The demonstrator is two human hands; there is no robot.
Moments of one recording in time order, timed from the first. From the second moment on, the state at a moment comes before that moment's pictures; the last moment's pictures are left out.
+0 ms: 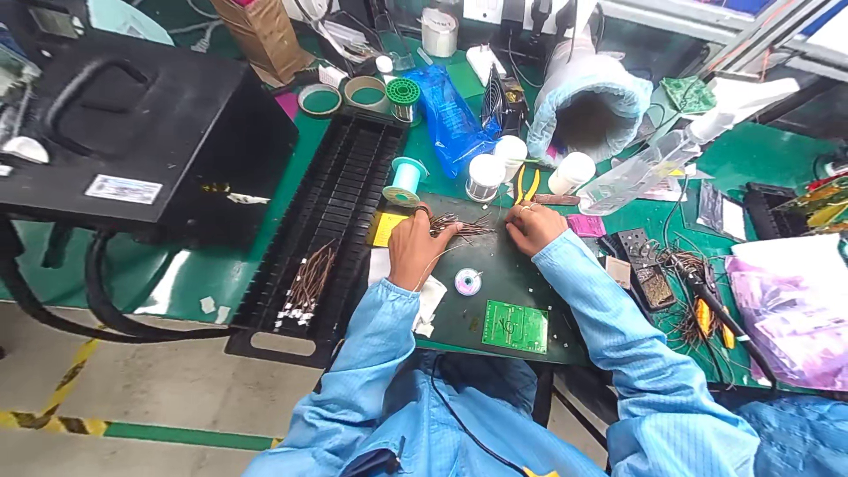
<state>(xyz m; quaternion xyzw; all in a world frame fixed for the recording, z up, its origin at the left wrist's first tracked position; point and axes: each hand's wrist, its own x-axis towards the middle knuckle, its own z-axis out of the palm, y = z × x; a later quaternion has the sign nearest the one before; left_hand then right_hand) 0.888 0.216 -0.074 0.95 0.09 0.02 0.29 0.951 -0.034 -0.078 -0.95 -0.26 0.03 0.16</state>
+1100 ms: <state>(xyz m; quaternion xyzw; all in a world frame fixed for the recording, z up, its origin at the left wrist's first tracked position) 0.885 0.235 -0.072 0.93 0.07 -0.02 0.37 0.989 -0.009 -0.079 -0.90 -0.42 -0.03 0.14</state>
